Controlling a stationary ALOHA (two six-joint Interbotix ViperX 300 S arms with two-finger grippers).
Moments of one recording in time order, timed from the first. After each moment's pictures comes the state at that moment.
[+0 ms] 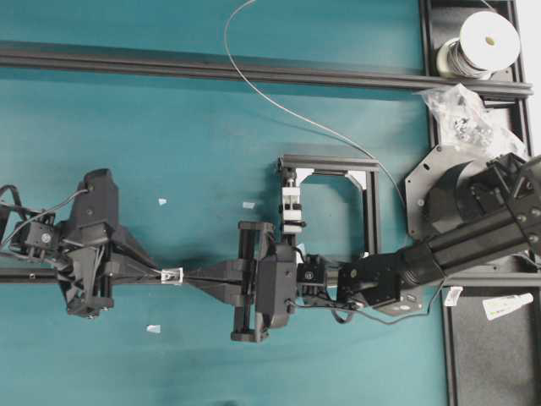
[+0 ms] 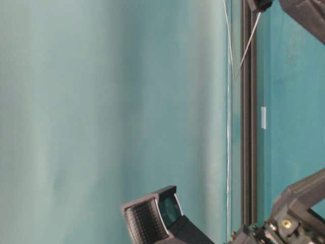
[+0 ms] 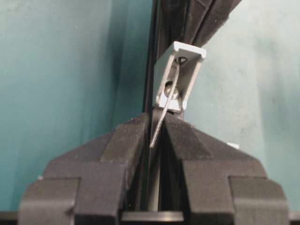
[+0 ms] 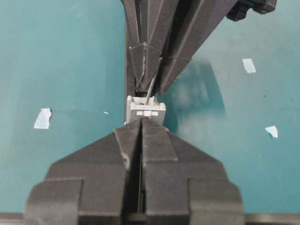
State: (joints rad) left arm -0.22 0.23 0.75 -0.06 -0.44 -0.40; right arm 0.49 0.27 0.82 0.77 -0.86 -0.27
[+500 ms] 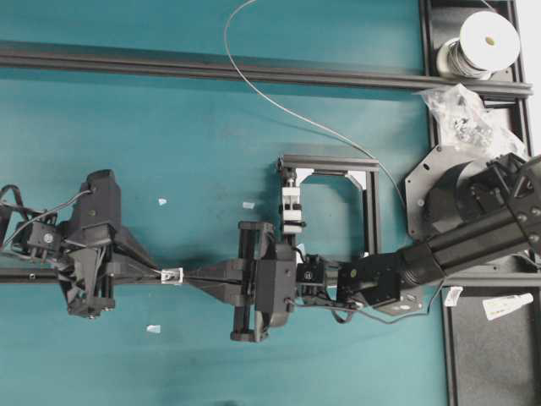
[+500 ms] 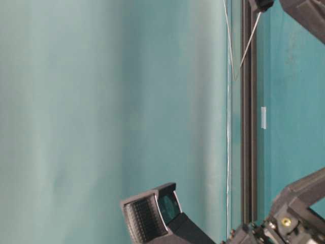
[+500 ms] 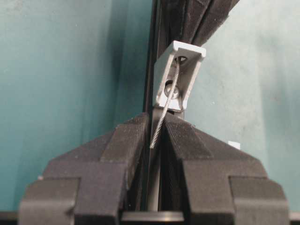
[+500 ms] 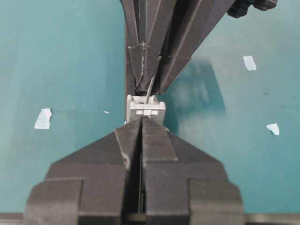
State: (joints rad) left arm -0.22 0.22 0.74 -0.06 -0.40 -0.40; right arm 0.49 0.27 0.82 0.77 -0.84 -0.26
